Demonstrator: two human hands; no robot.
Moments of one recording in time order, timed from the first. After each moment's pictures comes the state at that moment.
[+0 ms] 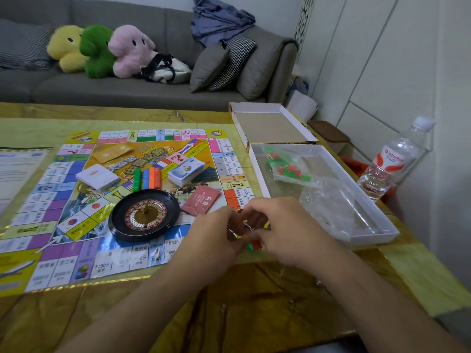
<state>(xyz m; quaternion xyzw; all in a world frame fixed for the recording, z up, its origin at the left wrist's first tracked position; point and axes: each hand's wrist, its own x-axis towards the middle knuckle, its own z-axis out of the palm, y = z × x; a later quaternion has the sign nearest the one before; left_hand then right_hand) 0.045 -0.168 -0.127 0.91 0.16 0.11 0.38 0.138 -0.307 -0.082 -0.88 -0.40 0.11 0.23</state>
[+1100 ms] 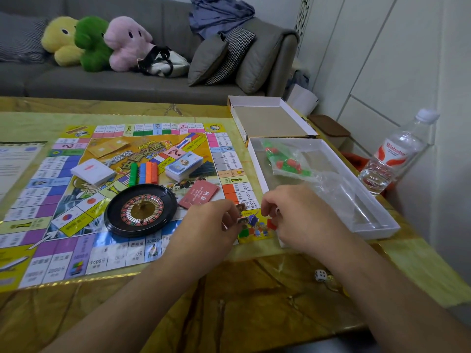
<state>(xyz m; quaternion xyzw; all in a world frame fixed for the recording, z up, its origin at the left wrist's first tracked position) 0.048 -0.163 -0.126 0.92 0.16 0.13 0.34 0.153 -0.320 -0.075 -0.92 -0.38 0.03 0.10</state>
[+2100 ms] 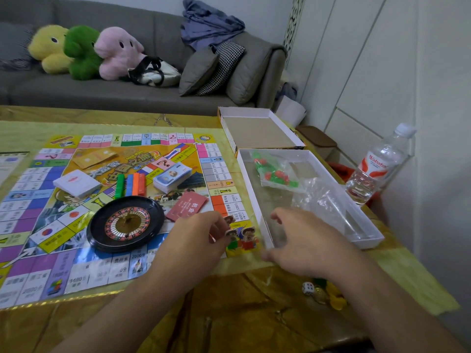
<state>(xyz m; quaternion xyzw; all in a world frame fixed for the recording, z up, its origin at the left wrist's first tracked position) 0.049 -0.160 -0.129 0.92 0.17 0.12 0.34 0.150 -0.342 -0.066 -0.95 -0.28 0.16 0.06</state>
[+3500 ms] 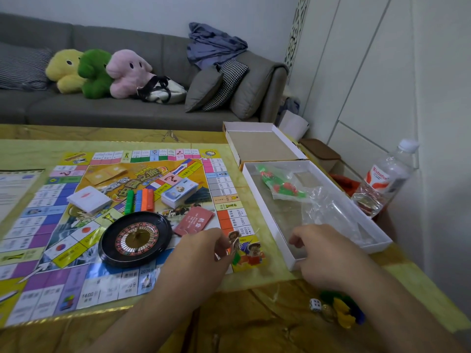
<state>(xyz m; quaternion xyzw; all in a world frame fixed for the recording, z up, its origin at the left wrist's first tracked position) 0.044 -0.162 -0.123 0.92 0.18 0.11 0.32 0.162 -0.361 -0.061 -0.96 -0.25 0.14 0.04</state>
